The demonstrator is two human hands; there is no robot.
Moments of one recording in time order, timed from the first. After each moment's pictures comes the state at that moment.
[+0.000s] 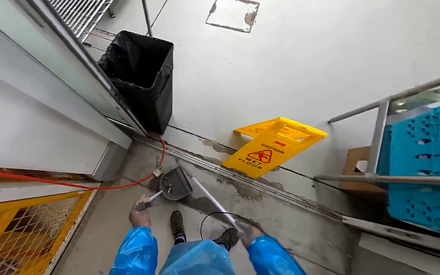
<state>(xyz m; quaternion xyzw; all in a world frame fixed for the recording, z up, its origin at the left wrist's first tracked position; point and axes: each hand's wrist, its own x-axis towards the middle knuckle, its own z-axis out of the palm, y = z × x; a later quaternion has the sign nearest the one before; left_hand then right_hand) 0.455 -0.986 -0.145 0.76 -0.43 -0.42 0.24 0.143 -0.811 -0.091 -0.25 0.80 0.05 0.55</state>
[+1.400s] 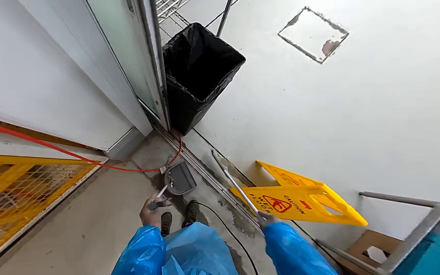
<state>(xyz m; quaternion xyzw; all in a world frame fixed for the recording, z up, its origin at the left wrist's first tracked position) 0.419 -1.031 -0.137 0.80 -0.29 -0.44 0.29 0.009 -0.998 -0.128 -0.31 0.81 0.19 0.47</state>
